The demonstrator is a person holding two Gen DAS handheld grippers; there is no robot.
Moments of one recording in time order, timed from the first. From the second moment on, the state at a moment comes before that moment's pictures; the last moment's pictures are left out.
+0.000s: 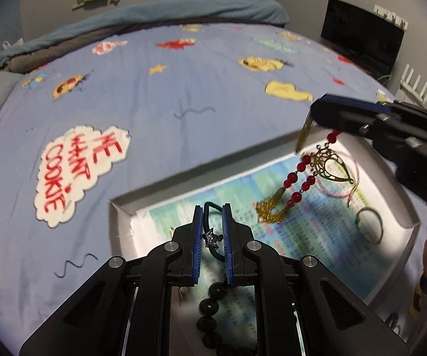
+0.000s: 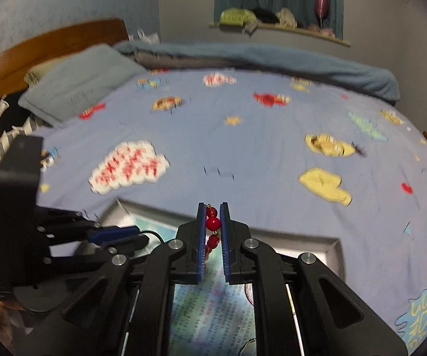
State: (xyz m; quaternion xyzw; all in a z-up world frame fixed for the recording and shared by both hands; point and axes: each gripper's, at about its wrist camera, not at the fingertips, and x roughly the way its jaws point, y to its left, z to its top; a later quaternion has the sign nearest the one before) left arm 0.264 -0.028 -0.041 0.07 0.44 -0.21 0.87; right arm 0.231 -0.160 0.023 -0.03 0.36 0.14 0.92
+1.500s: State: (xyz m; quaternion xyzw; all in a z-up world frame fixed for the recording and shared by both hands) left arm 0.150 0.028 0.053 0.04 0.35 -0.10 0.93; right arm 0.127 -0.211 0.075 0.03 0.35 0.12 0.93
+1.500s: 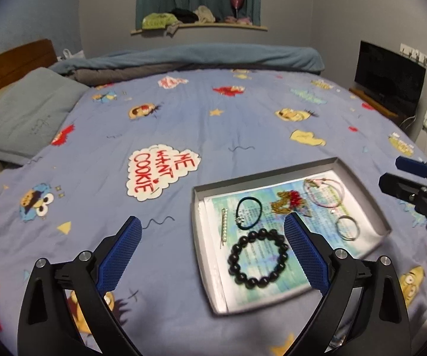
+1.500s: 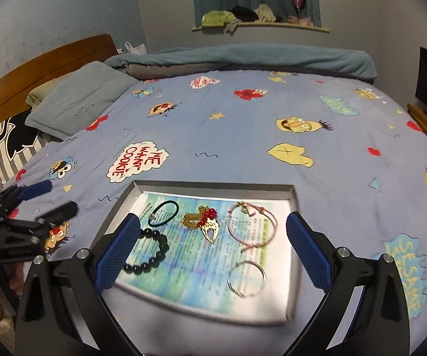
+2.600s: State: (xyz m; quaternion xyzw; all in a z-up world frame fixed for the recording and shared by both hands) left arm 0.005 0.022 -0.035 0.01 0.39 -0.11 0.91; right arm -0.039 -0.238 -0.012 -0.03 0.35 0.10 0.93
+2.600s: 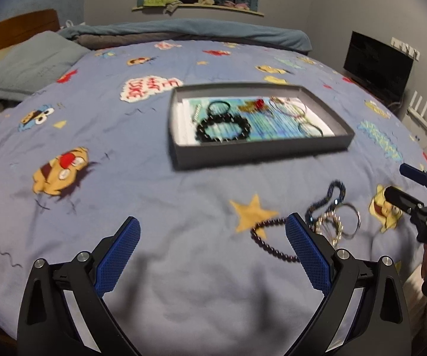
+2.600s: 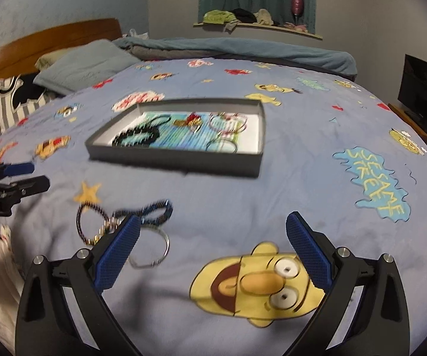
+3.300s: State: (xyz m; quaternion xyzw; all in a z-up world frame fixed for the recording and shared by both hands) left arm 0.007 -0.009 -0.072 0.05 0.39 -0.18 0.90; right arm -0.055 -0.197 -0.065 -0.10 0.33 0.15 0.93
